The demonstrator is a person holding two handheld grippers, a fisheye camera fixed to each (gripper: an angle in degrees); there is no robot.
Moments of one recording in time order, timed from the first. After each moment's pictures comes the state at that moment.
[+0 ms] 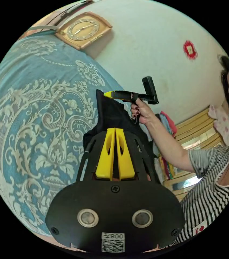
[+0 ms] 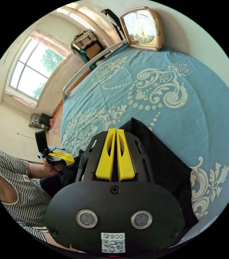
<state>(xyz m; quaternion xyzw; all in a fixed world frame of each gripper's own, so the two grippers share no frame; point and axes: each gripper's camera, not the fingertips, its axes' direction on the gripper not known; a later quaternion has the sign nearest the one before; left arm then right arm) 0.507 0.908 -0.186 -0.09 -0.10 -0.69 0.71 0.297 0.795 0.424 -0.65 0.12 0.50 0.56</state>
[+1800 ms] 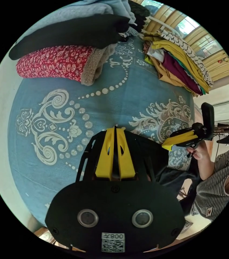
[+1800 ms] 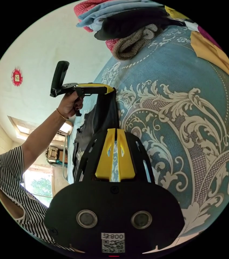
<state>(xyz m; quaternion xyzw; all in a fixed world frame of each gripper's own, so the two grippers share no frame) 0.600 0.689 0.679 -0.46 0.26 -0.11 0.84 -0.098 0.507 -0.077 -0.21 0.62 0.61 0.45</state>
